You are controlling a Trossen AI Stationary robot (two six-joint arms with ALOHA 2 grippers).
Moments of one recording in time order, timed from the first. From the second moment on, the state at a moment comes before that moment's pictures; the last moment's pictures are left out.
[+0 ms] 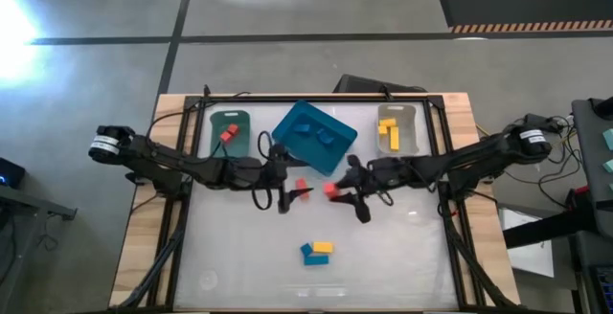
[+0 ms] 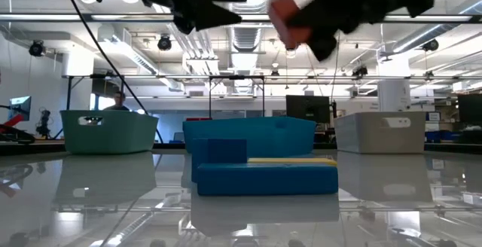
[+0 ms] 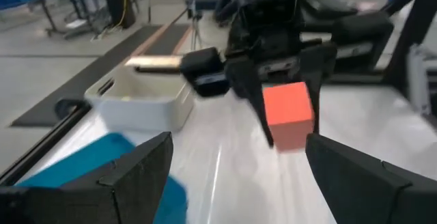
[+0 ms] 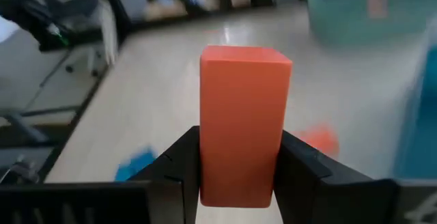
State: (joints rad) left arm -0.15 1.37 0.78 0.41 -0.28 -0.02; right arm 0.12 1.35 0.68 0.28 -0.05 0.21
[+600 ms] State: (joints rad) left arm -0.19 1.46 0.78 0.70 -0.24 -0.07; right arm 0.11 1.61 0.76 0.80 -0.05 -0.14
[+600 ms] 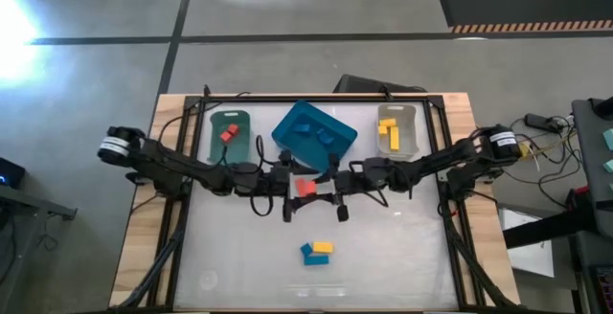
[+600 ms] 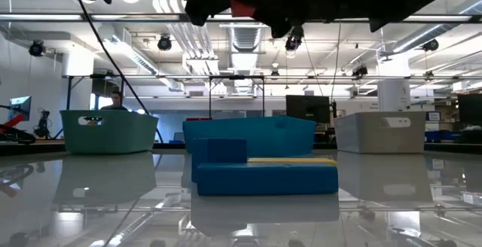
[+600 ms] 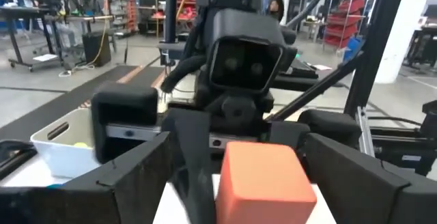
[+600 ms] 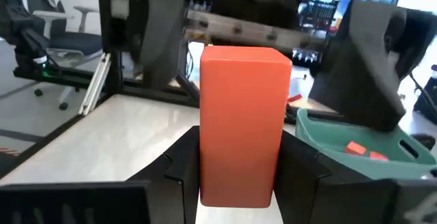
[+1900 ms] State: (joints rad) left arm -0.20 1.48 0.78 0.69 -0.33 -0.07; right arm 0.08 1.59 0.76 0.76 0.03 -0.11
